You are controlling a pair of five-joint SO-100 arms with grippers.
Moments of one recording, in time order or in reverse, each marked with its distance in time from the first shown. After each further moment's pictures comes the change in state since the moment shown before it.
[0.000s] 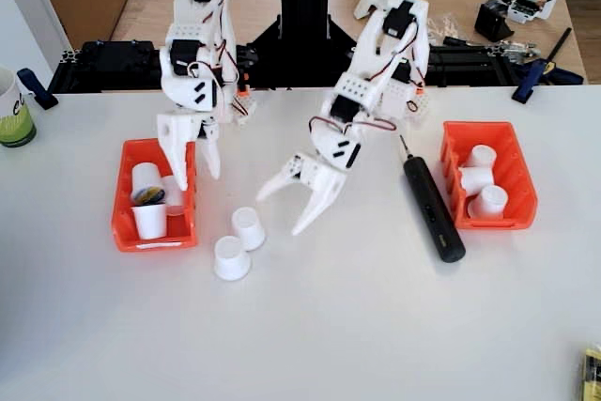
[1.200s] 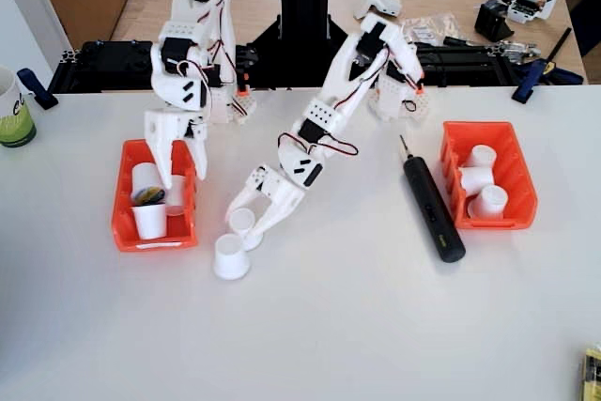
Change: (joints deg) arm 0 4.0 -0.1 0.0 -1.1 -0.8; arm 1 8.9 -16.1 -9.8 -14.9 -10.3
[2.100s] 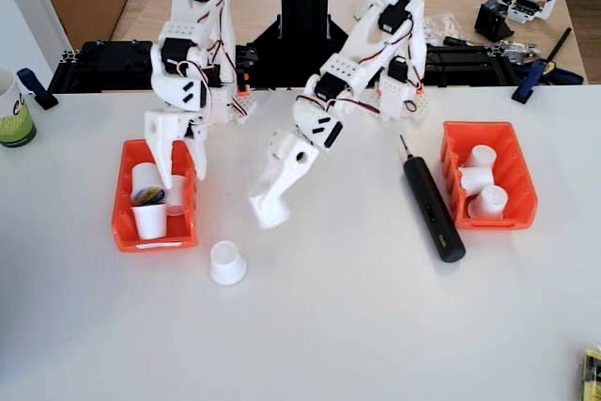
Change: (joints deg) arm 0 0.0 -0.2 0.0 0.0 -1.0; arm 1 -3.1 23.6 3.0 27.5 55.8
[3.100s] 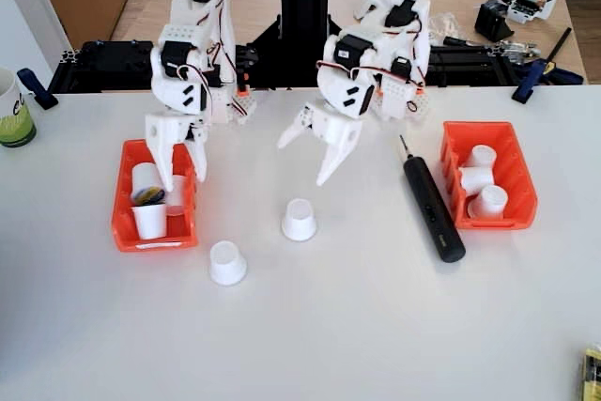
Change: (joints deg) arm 0 0.0 -1.6 0.0 -0.5 -0.8; arm 1 -6.5 -4.1 -37.9 61.5 -41.5
